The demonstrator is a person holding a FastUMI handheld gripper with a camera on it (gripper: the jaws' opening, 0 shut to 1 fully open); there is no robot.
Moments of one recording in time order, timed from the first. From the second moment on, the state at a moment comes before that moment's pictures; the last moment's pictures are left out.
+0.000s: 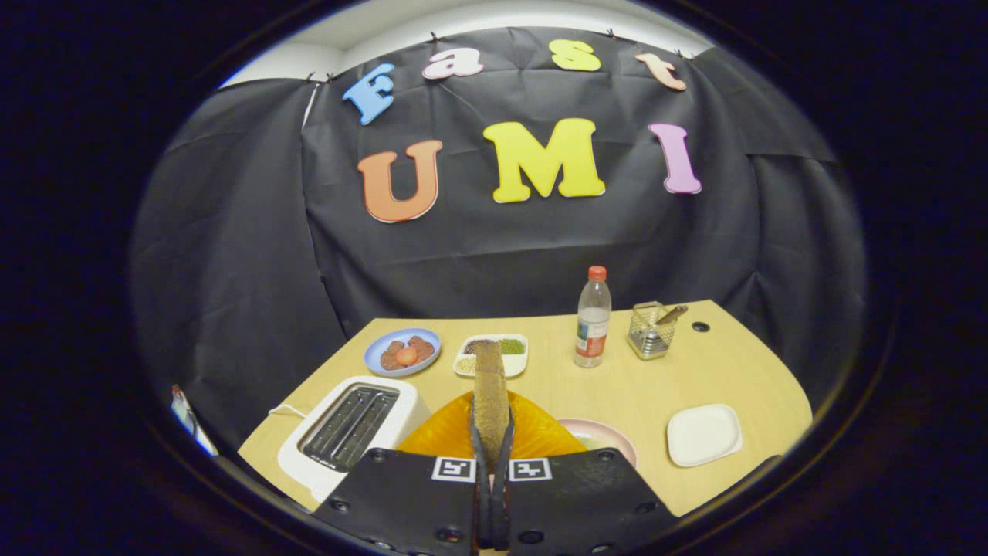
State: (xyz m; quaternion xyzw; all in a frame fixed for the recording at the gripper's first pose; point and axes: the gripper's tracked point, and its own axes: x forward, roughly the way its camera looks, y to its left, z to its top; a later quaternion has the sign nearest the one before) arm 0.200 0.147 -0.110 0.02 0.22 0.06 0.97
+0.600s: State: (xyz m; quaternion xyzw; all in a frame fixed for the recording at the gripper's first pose) arm 0.222 0.103 -0.205 0.04 0.33 0.05 0.94
